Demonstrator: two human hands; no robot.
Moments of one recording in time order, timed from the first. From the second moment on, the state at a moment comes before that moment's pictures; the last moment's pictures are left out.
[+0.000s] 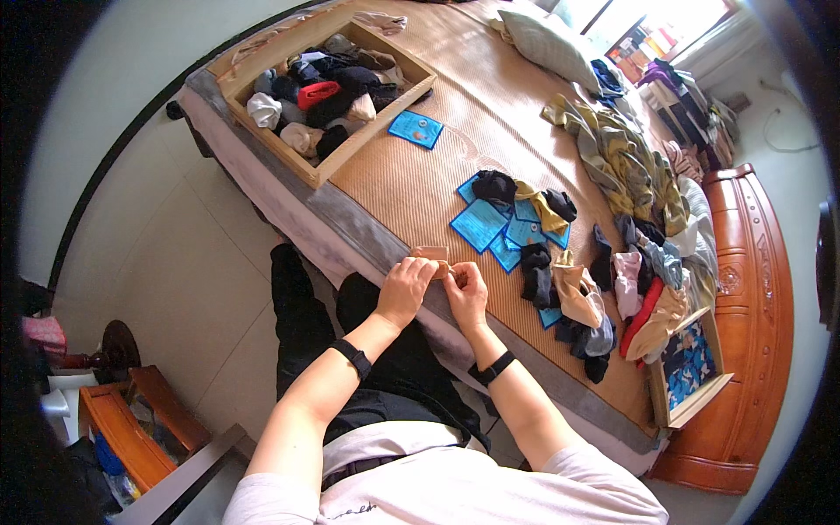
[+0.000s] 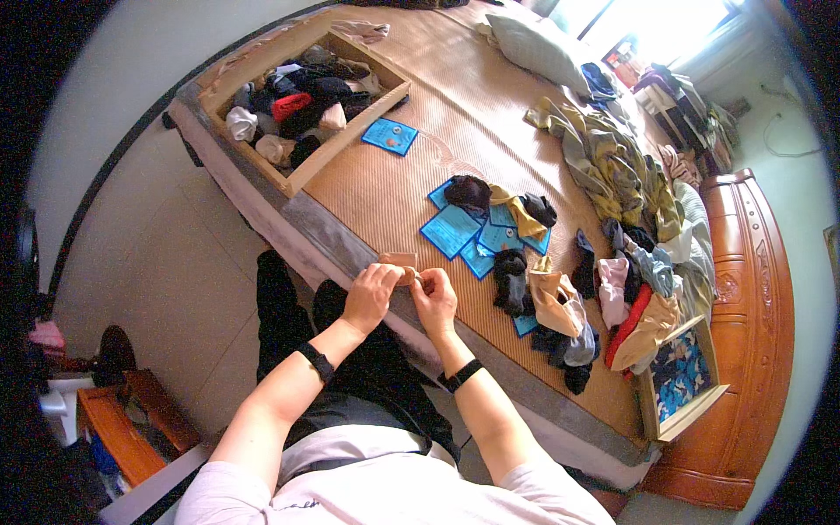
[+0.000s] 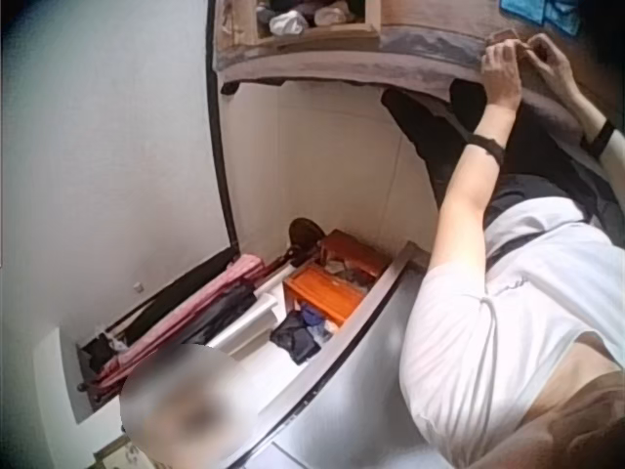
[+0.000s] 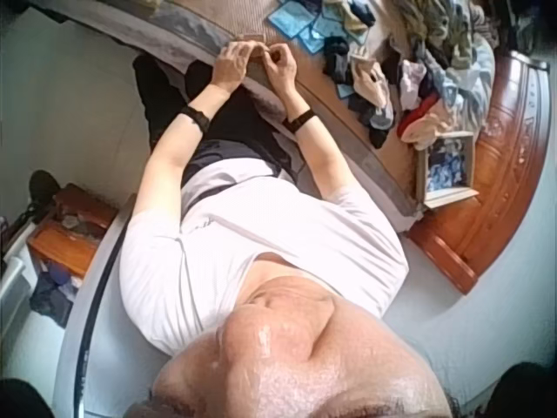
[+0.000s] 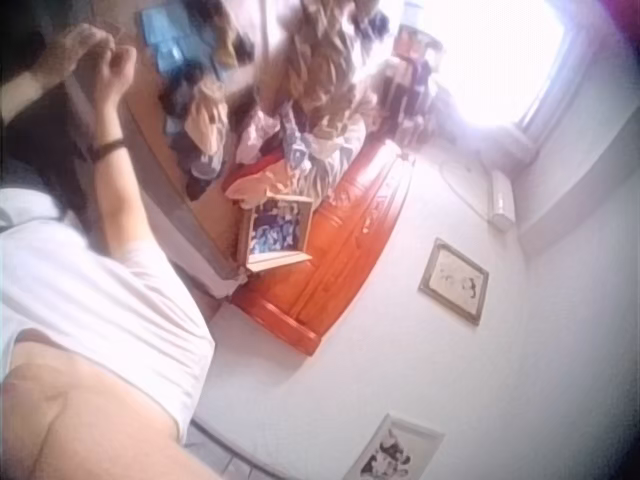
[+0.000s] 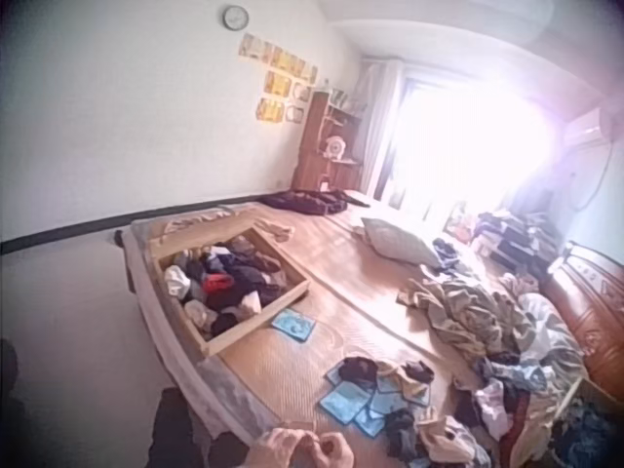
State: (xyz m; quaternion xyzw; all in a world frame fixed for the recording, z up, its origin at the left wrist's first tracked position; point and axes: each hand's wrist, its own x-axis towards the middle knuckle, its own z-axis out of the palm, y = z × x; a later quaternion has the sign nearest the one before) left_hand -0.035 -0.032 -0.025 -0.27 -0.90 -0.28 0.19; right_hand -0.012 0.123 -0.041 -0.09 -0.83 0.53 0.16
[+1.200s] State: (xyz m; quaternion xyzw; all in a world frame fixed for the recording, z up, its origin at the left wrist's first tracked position) left_hand -0.038 -0.024 -0.016 -0.19 -0.90 -0.37 0.12; right_hand -0.017 0.138 -0.052 -0.04 -0.75 0.65 0.08
